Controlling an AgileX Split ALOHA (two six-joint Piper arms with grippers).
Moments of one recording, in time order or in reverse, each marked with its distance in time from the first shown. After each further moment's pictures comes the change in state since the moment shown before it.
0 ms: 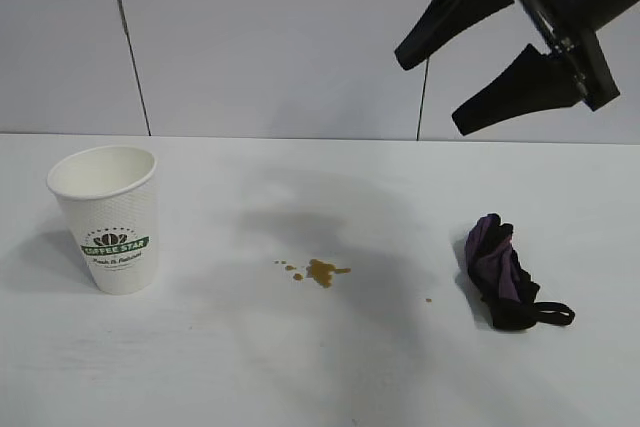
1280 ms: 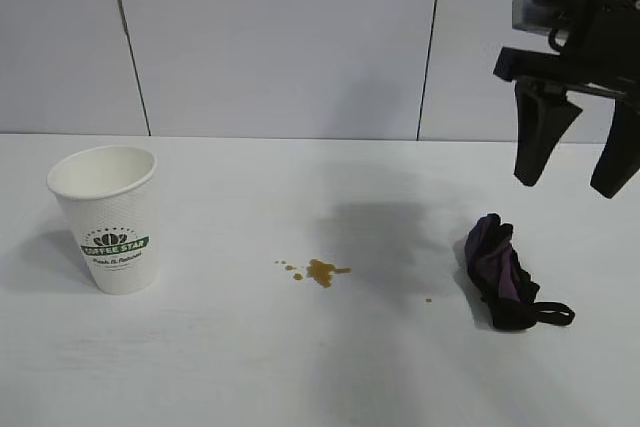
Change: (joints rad) left arm 0.000 0.000 0.001 0.014 -0.016 -0.004; right arm 0.004 0.216 -0.186 -0.691 0.031 0.391
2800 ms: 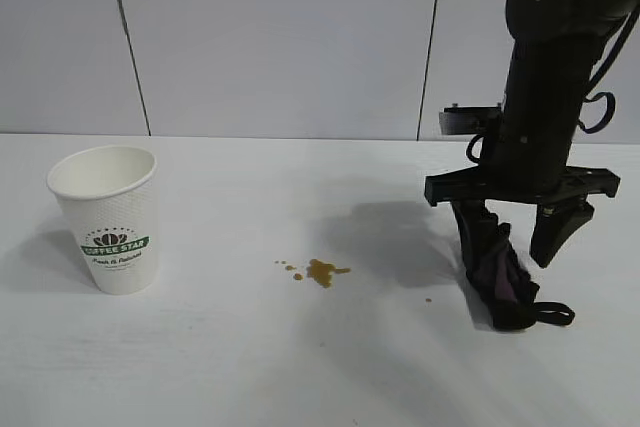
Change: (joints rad) left arm 0.000 0.000 0.000 0.000 0.000 -0.001; right arm 0.136 0.244 -0.004 -0.160 -0.252 0.155
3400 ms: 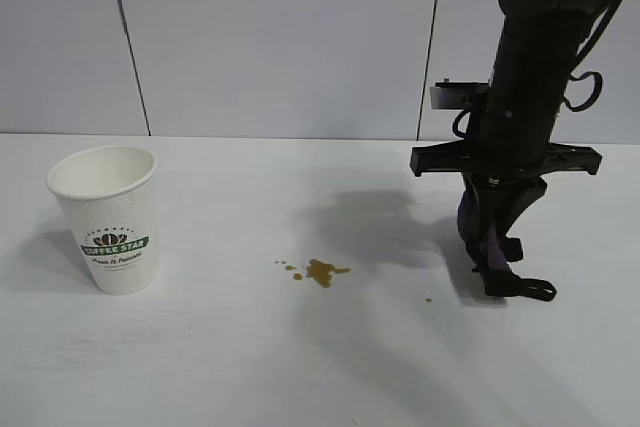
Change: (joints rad) left arm 0.000 0.000 0.000 0.000 0.000 0.000; right arm 0.035 0.005 -0.127 0.056 0.039 0.000
